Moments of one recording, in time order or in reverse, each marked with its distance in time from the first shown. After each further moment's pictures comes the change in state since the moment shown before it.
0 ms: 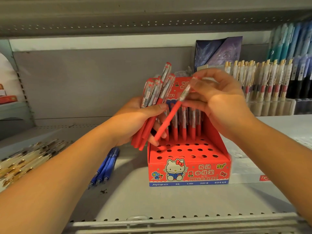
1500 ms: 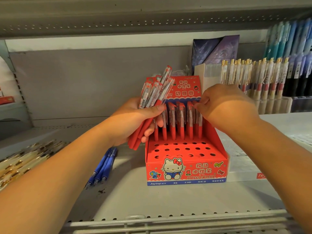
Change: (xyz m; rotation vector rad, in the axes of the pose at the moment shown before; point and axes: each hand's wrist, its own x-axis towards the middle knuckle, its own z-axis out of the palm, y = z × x) left_hand 0.000 -0.003 -0.002 0.086 -0.013 0.035; right_hand 0.011 -0.003 -0.028 -1.704 -0.025 0.099
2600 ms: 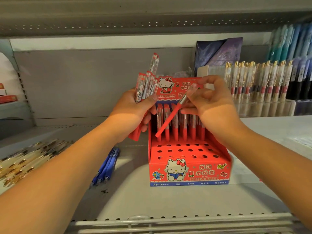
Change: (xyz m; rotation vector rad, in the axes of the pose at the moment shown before) left_hand 0.008 0.001 -0.004 0.109 0.334 0.104; right_hand -0.009 -0.030 0.023 1.518 0.099 -0.079
